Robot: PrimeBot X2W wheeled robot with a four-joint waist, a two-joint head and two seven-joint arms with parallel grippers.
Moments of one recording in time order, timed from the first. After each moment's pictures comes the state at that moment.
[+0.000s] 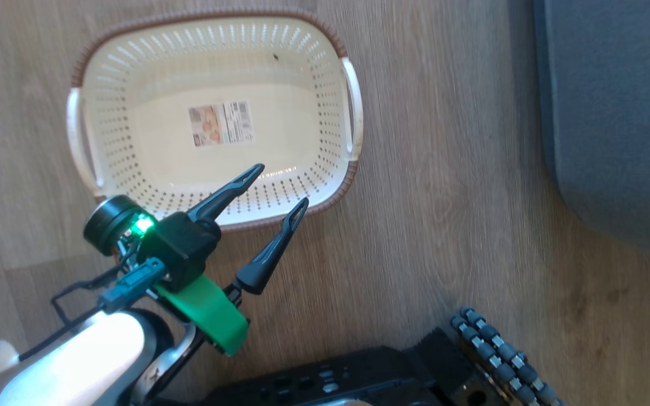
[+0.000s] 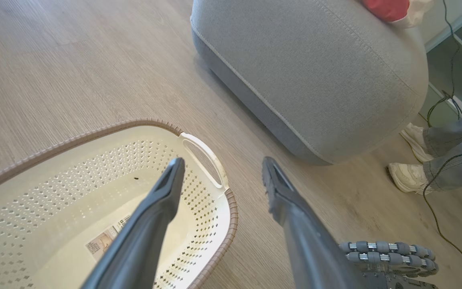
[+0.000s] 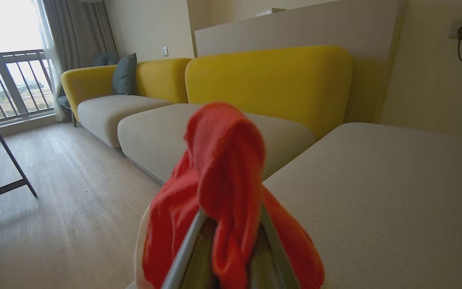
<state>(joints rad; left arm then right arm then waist) -0.45 0.61 -0.86 -0.29 -0.56 0.13 -0.03 -1.35 -0.33 -0.69 0.47 0.09 0.12 0.09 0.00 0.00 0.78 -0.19</state>
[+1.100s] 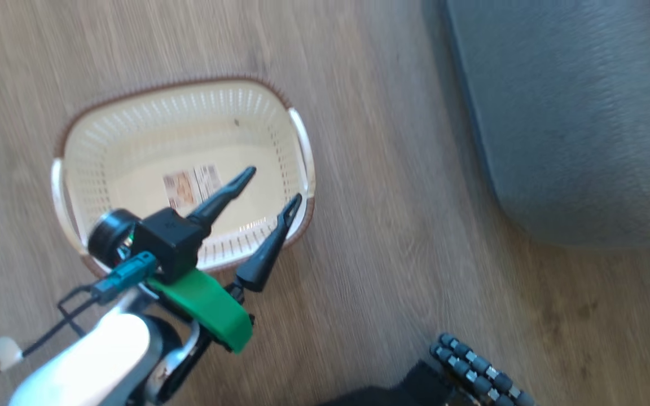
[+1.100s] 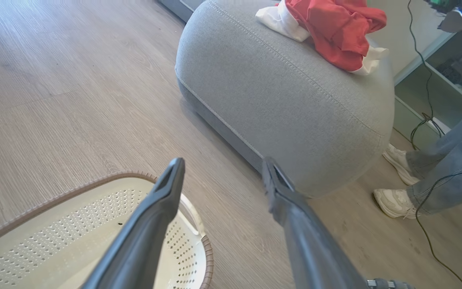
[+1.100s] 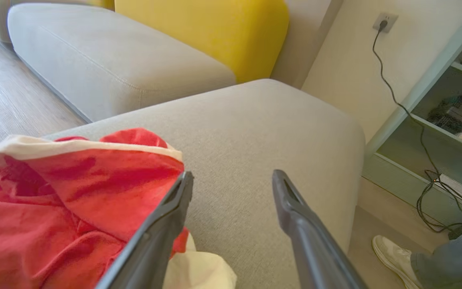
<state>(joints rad) -0.42 0.59 -0.83 -0.29 -0.64 0.18 -0.05 -0.94 -0.32 -0.68 0.59 -0.04 0.12 0.05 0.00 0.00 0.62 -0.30</state>
